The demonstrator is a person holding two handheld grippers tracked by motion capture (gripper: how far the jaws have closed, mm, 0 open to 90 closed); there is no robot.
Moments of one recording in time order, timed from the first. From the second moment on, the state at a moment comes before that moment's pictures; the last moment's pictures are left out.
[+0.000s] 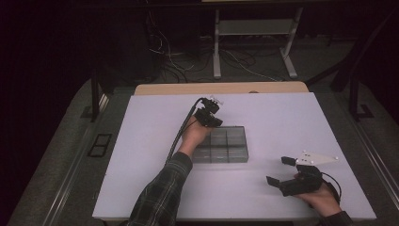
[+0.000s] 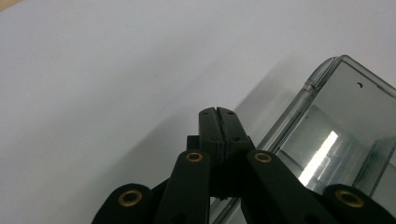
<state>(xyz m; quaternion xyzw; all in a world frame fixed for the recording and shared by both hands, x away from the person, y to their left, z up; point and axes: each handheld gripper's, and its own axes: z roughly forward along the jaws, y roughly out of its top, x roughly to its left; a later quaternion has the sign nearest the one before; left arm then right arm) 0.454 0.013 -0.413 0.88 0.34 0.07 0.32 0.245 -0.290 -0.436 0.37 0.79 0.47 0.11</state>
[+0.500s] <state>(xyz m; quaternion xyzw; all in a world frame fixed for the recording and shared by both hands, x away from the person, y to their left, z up) 0.437 0.015 -0.412 0.89 0.32 0.06 0.32 0.246 -0.289 -0.436 0.37 0.79 0.47 0.11</state>
